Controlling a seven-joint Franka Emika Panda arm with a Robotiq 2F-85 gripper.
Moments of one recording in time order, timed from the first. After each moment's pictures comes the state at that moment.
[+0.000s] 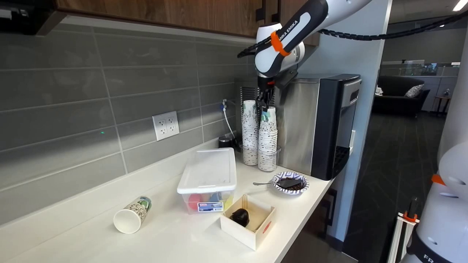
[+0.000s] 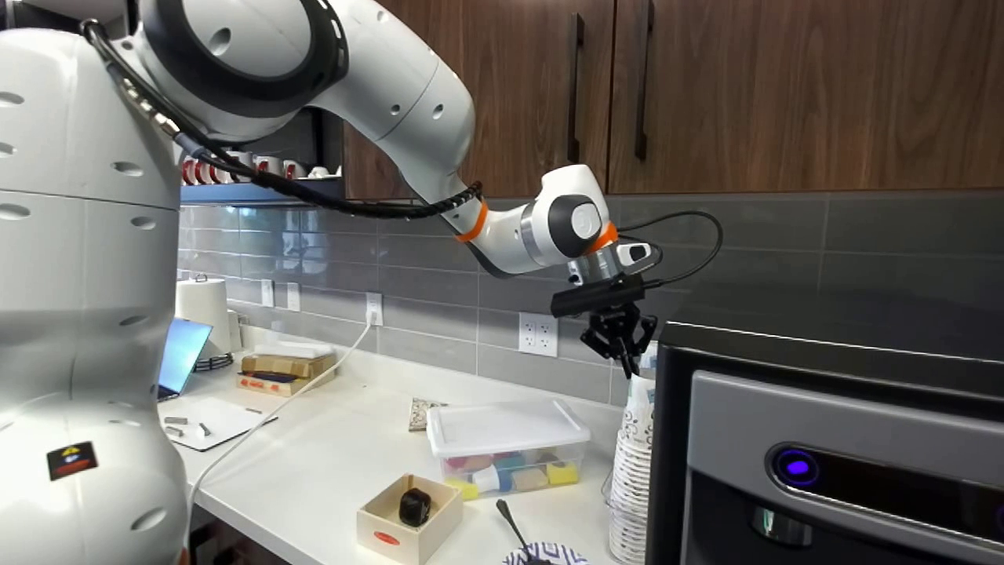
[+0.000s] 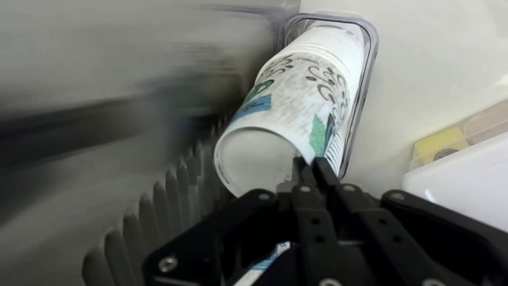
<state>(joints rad) -0.15 0.07 -0.16 -2.03 -0.31 2.42 -0.26</state>
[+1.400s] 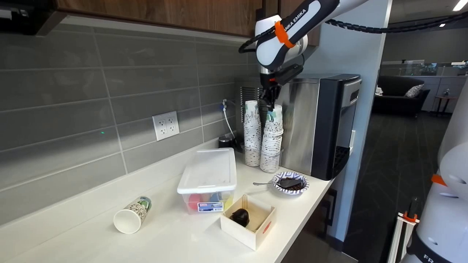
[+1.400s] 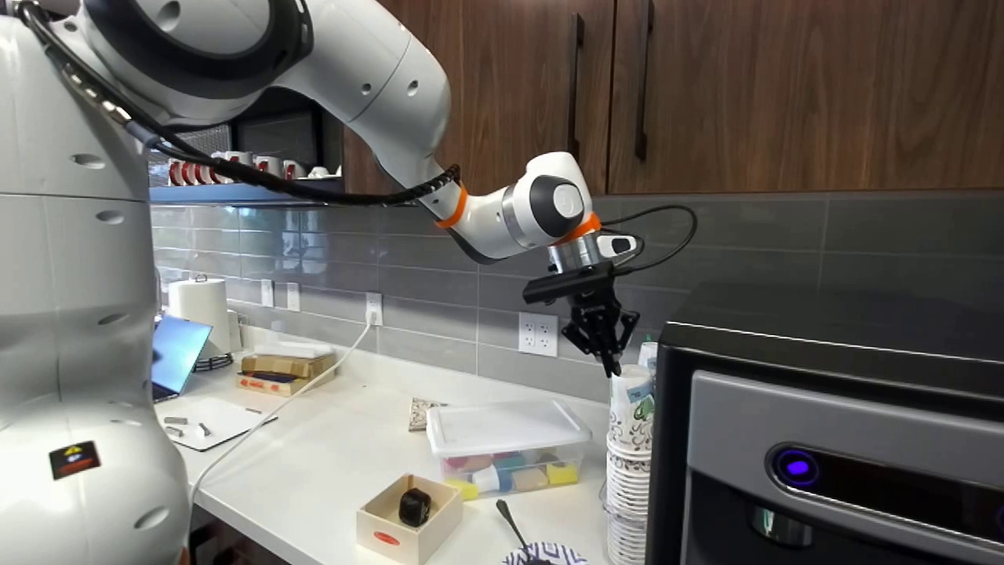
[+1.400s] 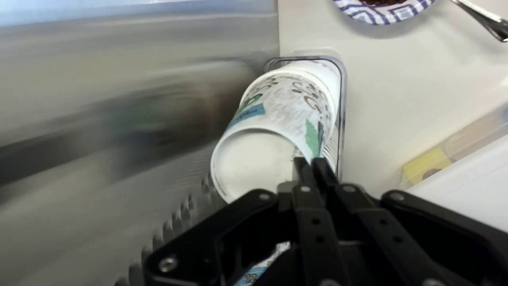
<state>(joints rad) -0.14 -0.02 -0.13 -2.08 -0.35 2.26 -0.09</state>
